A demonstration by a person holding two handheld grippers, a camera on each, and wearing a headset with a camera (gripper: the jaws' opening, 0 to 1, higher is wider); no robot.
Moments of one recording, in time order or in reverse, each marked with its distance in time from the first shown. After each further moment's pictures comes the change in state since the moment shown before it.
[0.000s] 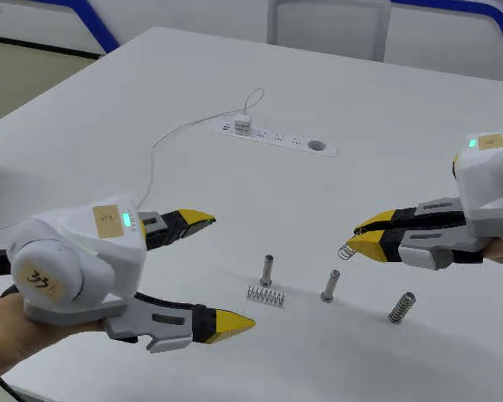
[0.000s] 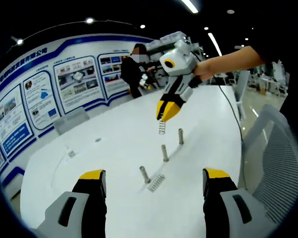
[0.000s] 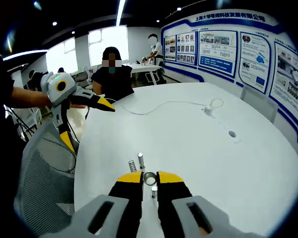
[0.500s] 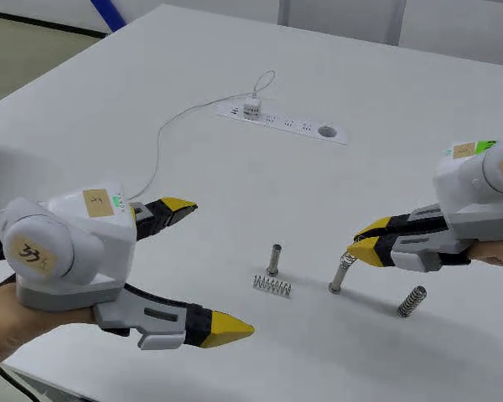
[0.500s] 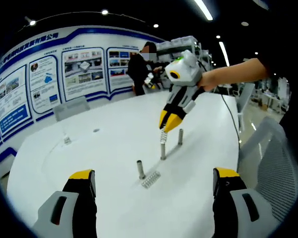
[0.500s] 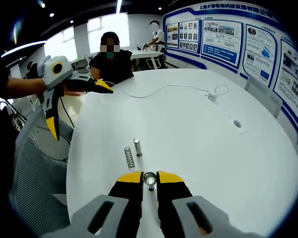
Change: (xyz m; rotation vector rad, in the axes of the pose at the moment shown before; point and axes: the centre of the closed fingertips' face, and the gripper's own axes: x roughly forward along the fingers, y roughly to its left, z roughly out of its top) left arm 0.003 -0.003 -0.010 -0.142 -0.020 -0.032; right arm 0.023 0.000 -0.028 -0.036 0.130 0.011
